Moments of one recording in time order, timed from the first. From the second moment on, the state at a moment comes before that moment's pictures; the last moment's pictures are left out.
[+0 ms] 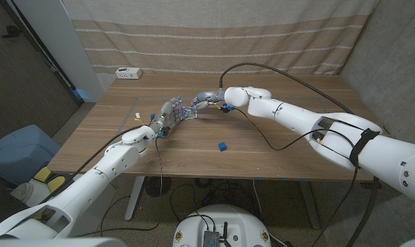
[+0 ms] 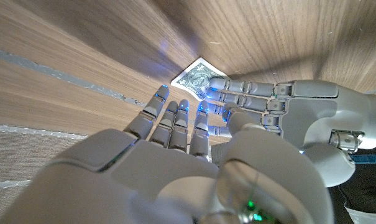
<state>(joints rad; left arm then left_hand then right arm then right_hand) 0.86 0.60 0.41 -1.47 -0.78 0.06 -0.07 0.04 0.06 0.49 0.07 0.19 -0.17 -0.04 0.18 0.18 -0.04 0.15 0.19 0.19 -0.05 0.16 0.17 0.17 0.04 0.11 0.24 0.20 -0.12 -0.24 -1.11 -0.95 -0.36 0.13 0.32 0.55 0.19 0.51 -0.03 0.20 0.42 -0.01 0.19 0.18 0.33 0.07 0.21 0.20 0.21 -0.02 0.27 0.24 0.32 0.00 0.31 0.17</state>
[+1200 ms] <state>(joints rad) 0.82 0.58 0.42 -1.41 -0.78 0.04 -0.12 0.04 0.06 0.49 0.07 0.19 -0.13 -0.04 0.20 0.18 -0.04 0.14 0.20 0.19 -0.04 0.14 0.18 0.17 0.05 0.11 0.24 0.20 -0.06 -0.13 -1.17 -0.73 -0.35 0.21 0.33 0.55 0.19 0.51 -0.03 0.20 0.42 -0.01 0.19 0.18 0.34 0.07 0.21 0.20 0.21 -0.02 0.27 0.24 0.32 0.00 0.30 0.17</state>
